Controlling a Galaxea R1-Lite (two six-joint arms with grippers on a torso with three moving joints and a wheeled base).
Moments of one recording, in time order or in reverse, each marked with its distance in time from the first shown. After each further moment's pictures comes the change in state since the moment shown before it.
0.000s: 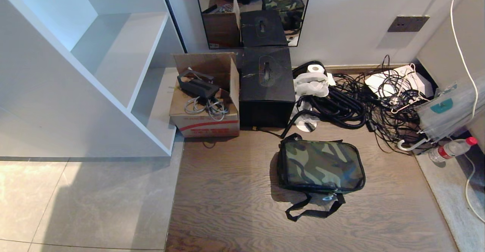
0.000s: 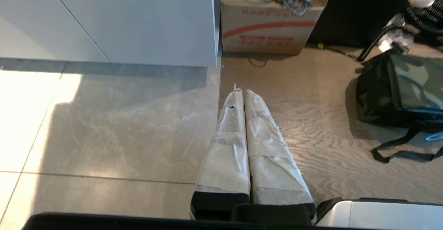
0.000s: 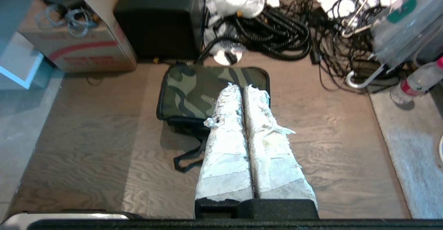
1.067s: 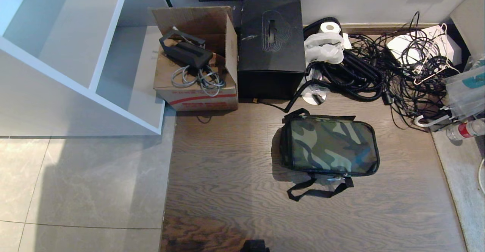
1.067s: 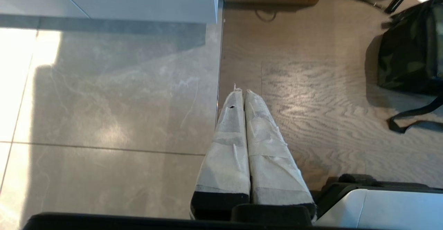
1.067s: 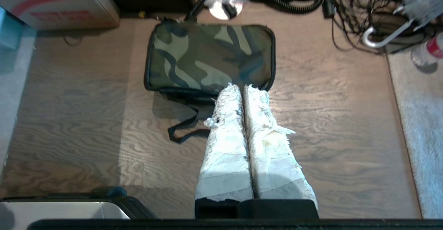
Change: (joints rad) left arm 0.000 0.000 0.000 -0.001 0.001 -0.002; right arm 0.000 0.001 0.000 -0.001 -0.001 0.000
